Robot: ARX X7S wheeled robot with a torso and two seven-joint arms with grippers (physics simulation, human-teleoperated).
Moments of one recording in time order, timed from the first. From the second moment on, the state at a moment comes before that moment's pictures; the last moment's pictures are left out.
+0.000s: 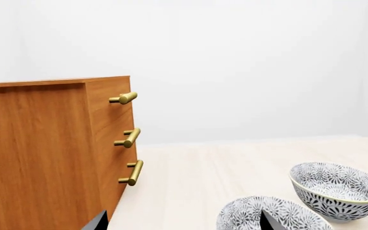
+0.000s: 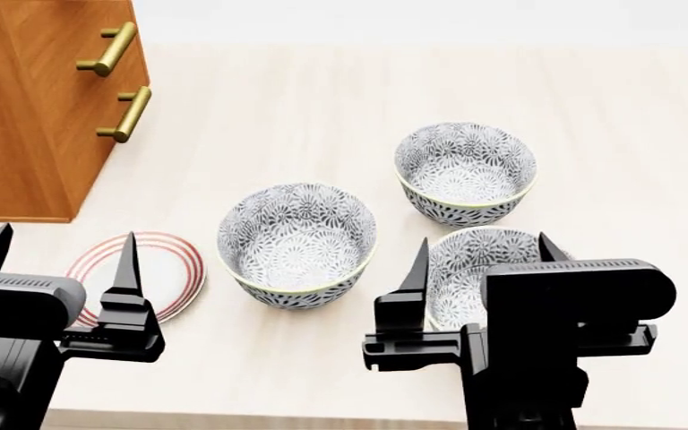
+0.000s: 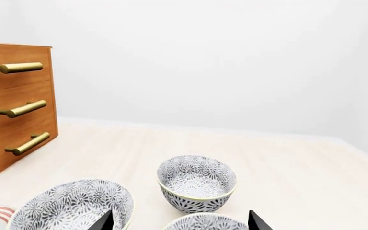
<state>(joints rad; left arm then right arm) -0.34 -0.12 0.11 0.46 -0.11 -0.62 -0.13 0.39 0.16 -0.08 -0.52 0.15 0.82 0.11</state>
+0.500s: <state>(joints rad) -0.35 -0.13 0.13 0.44 -0.13 -0.61 -0.15 0.41 0.18 -0.10 -0.53 0.19 0.83 0.08</state>
